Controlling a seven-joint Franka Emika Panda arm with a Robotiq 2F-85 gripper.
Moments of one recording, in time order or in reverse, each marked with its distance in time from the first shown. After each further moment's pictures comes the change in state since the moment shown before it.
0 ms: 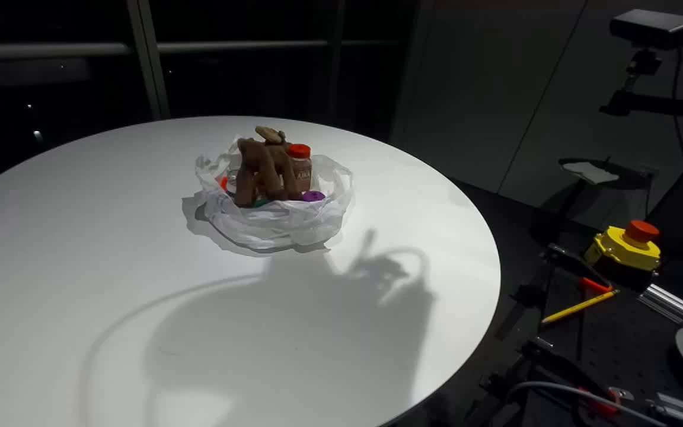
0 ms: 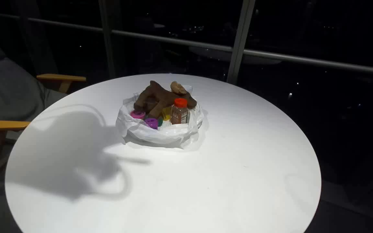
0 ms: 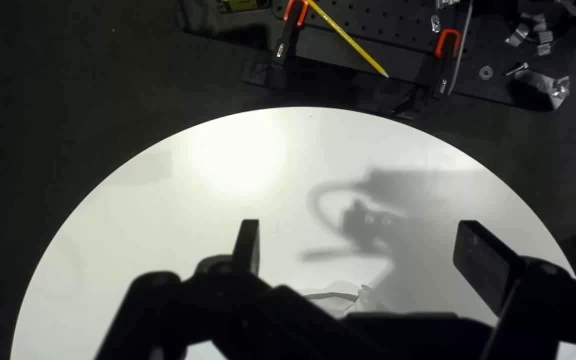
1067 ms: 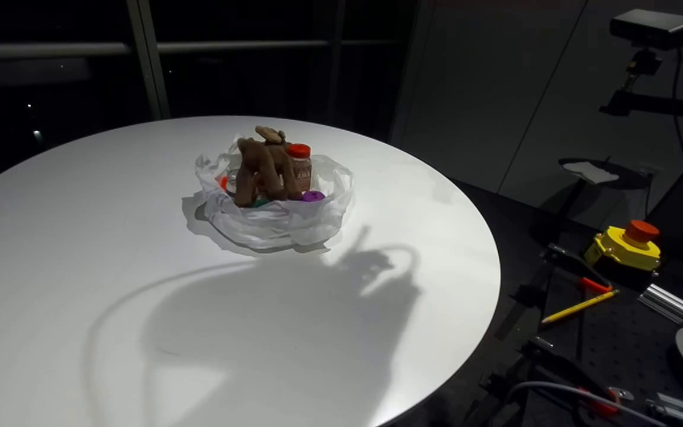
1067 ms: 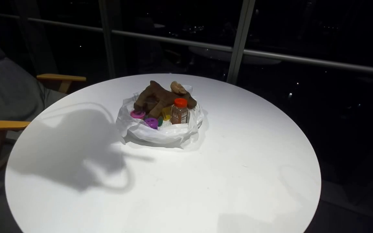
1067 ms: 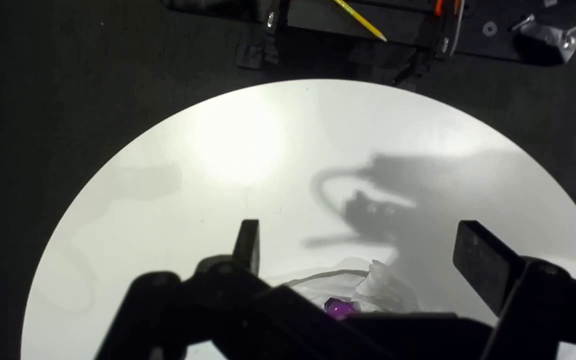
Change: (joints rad) arm 0.000 0.064 0.004 0.008 0.014 0.081 0.079
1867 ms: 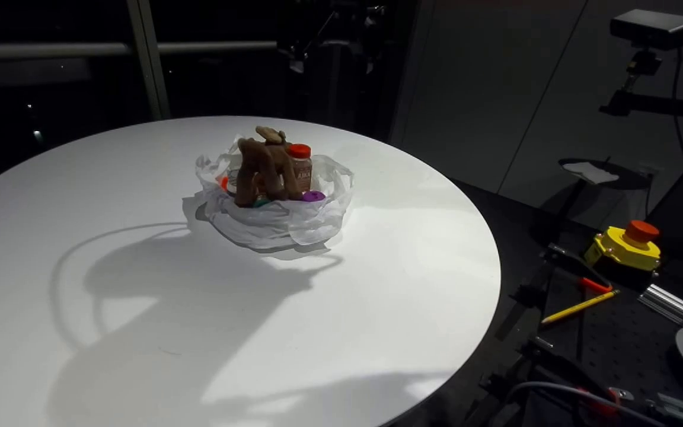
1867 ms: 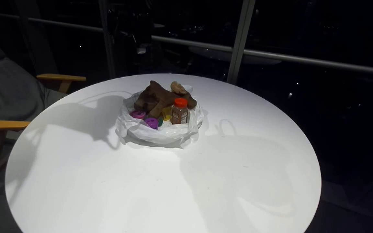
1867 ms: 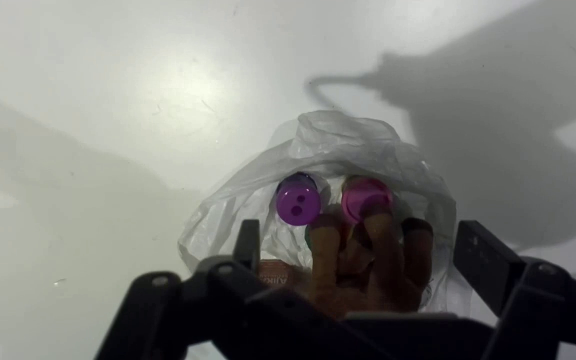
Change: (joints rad) arm 0.077 0.516 0.058 0.173 0.069 0.502 0.596
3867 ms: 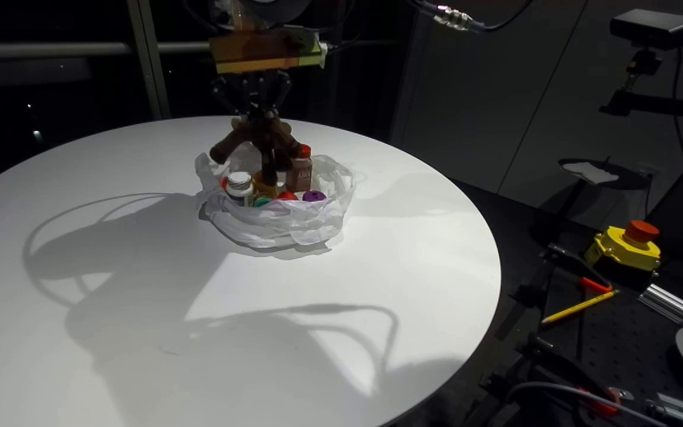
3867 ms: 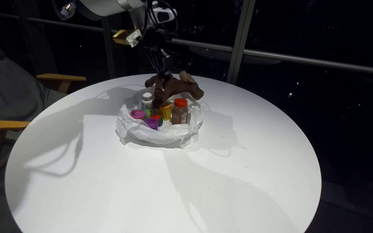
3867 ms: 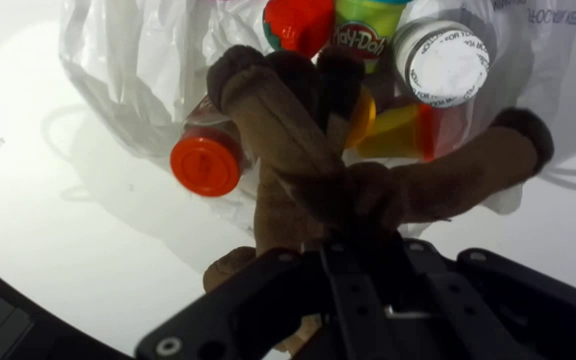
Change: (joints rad) arm 0.233 0.471 -0.240 0.438 -0.272 0.207 0.369
